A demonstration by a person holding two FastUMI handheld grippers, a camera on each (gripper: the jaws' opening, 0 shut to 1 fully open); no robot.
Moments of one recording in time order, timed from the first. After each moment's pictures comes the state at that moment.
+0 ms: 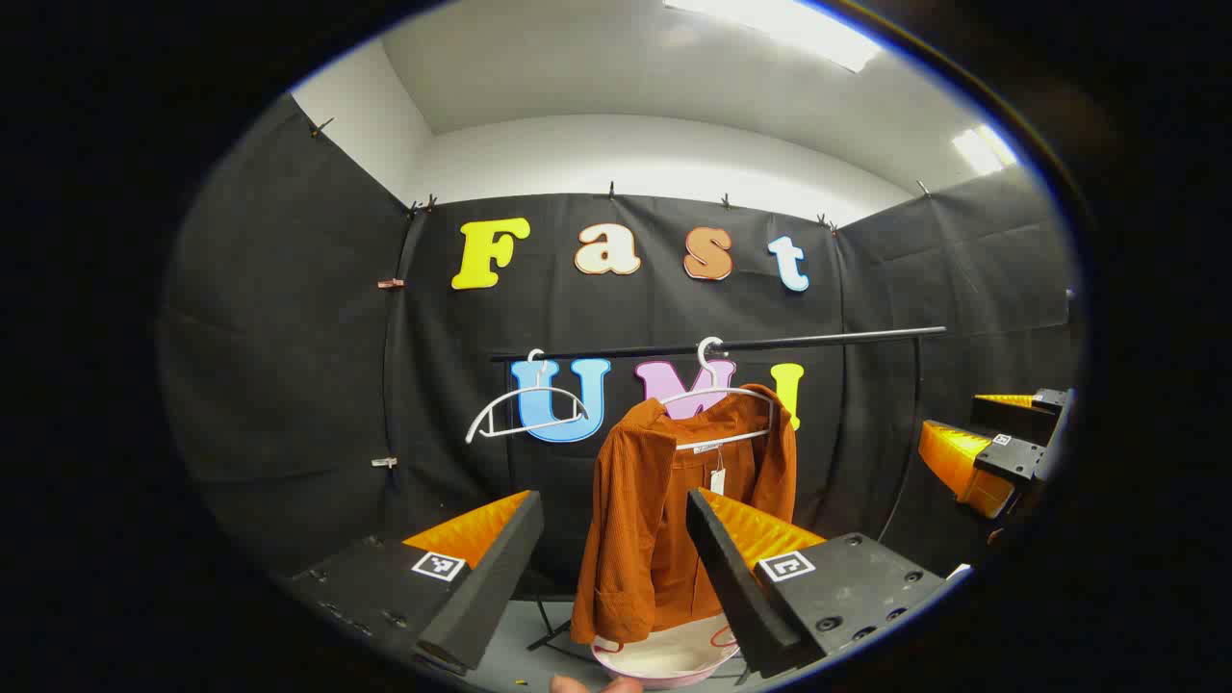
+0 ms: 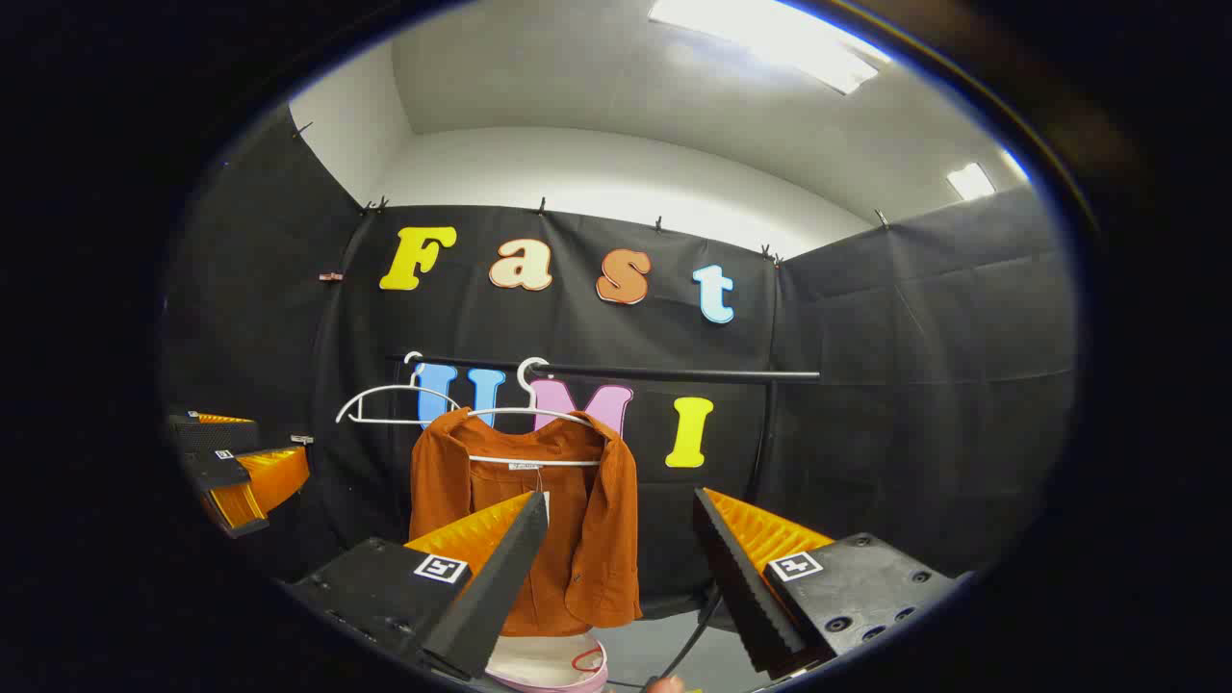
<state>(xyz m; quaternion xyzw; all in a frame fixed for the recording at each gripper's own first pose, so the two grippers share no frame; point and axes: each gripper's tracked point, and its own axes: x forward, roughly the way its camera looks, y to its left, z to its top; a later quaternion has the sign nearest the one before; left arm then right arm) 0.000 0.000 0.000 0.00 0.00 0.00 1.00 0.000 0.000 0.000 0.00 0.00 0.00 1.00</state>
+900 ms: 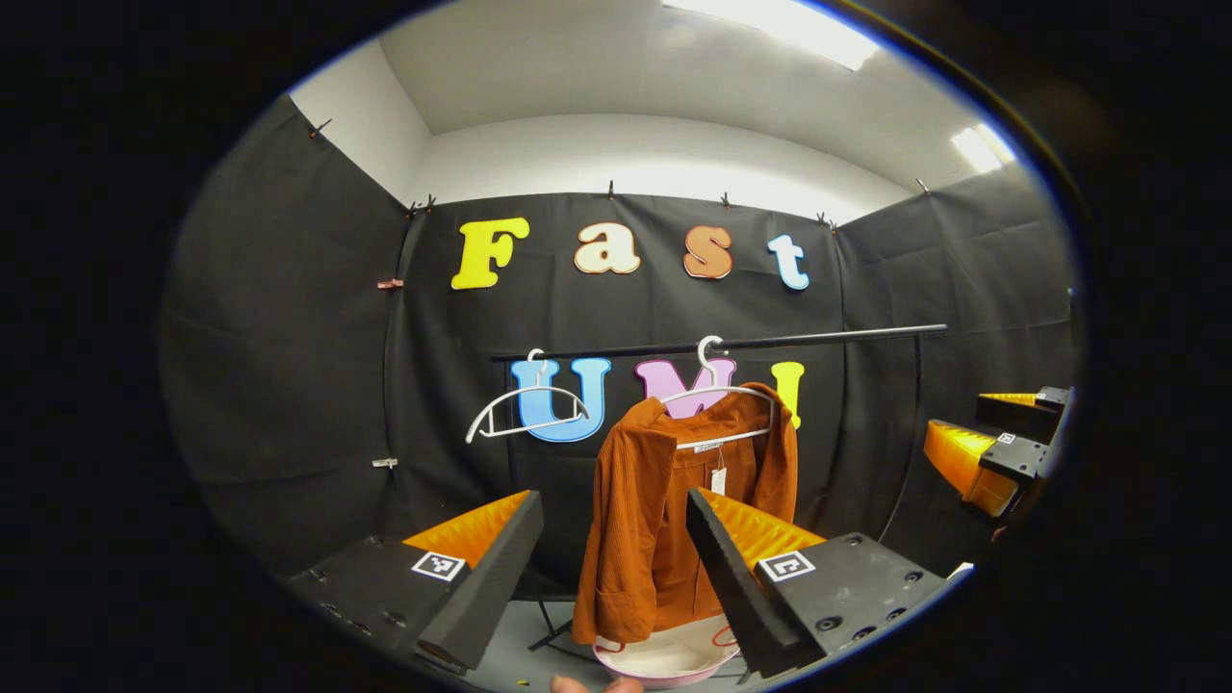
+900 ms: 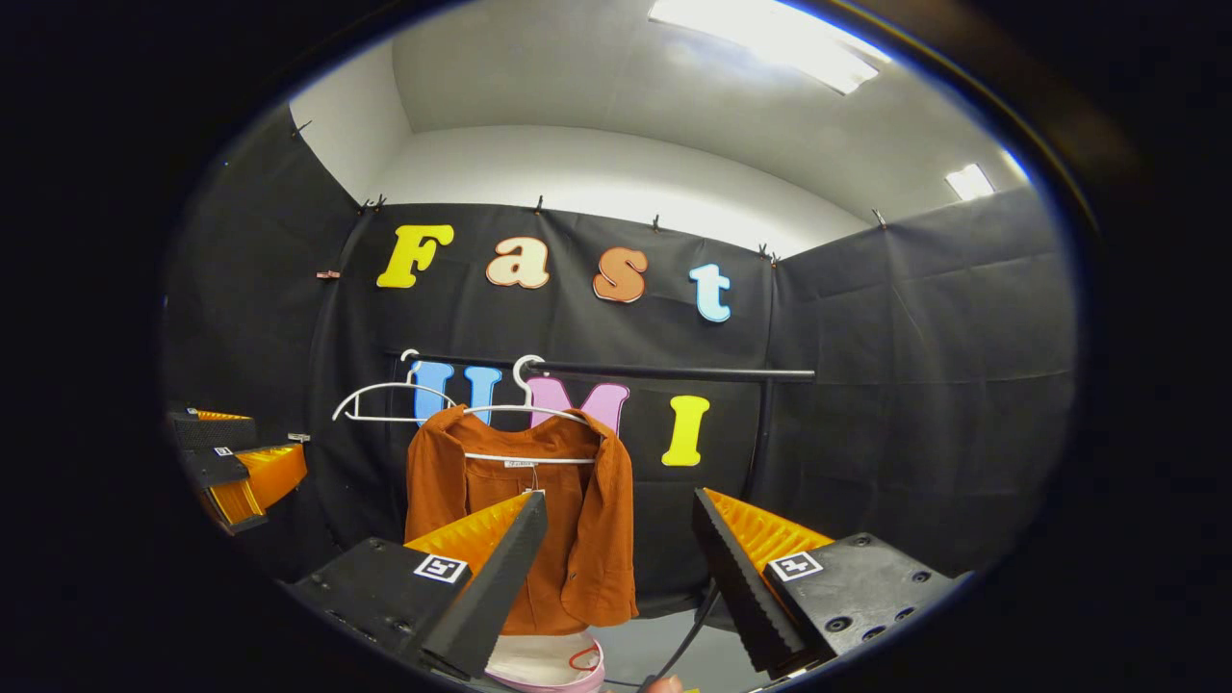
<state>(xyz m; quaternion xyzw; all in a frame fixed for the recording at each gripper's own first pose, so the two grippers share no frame) 0.003 -0.001 -0.001 0.00 0.00 0.00 1.00 0.001 -0.003 -0.002 0.00 0.00 0.00 1.00</state>
